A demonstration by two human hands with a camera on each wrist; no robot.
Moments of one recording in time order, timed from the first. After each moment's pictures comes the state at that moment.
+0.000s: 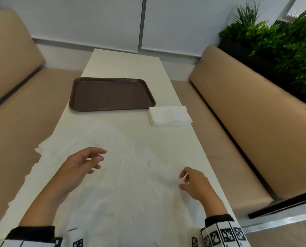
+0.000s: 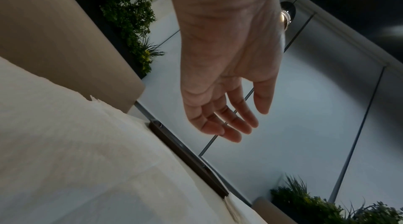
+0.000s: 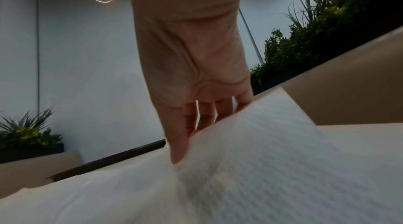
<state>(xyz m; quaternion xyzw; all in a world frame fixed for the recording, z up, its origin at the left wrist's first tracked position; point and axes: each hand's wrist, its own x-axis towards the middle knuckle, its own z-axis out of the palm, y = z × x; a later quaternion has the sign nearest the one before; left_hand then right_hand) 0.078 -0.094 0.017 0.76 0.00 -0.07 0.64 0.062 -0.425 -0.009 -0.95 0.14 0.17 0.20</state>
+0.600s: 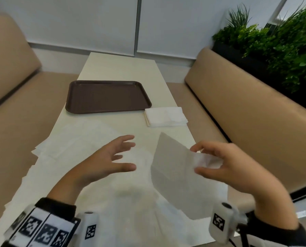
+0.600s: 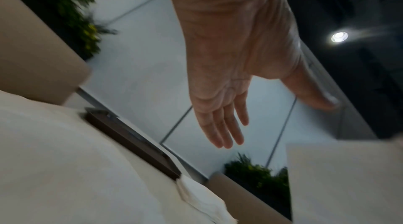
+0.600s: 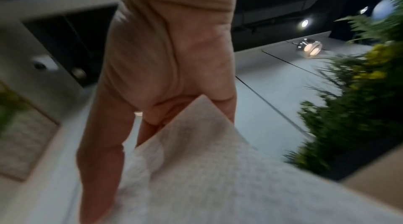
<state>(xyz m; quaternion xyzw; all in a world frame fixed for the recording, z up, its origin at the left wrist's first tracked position) 0.089 -0.143 0.051 0.78 -0.16 -0.19 0.58 0.012 -0.431 0.149 -0.94 -0.09 0.07 0.32</state>
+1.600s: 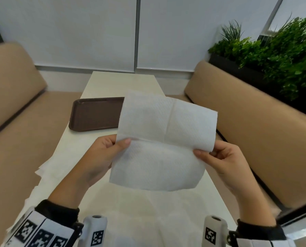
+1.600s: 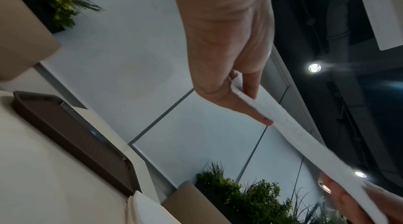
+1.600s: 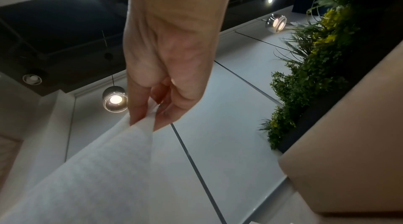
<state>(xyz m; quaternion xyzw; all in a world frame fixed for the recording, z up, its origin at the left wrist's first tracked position) 0.105 -0.157 0.101 0.62 -0.12 -0.12 0.77 0.043 -0.429 0.123 -0.73 -0.05 -0.12 0.67</state>
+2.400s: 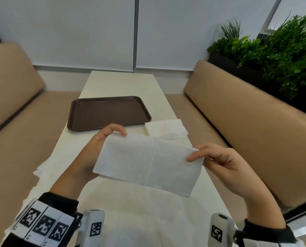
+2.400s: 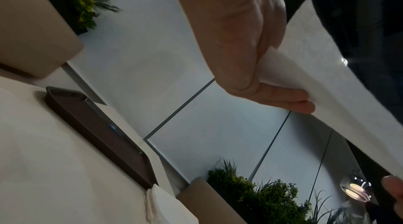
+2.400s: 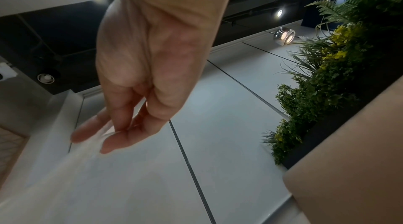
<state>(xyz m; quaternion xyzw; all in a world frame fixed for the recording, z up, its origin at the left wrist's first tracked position) 0.109 -0.153 0.108 0.59 -0.08 -0.15 0.79 0.040 -0.447 0.120 -0.81 -0.20 -0.06 0.54</state>
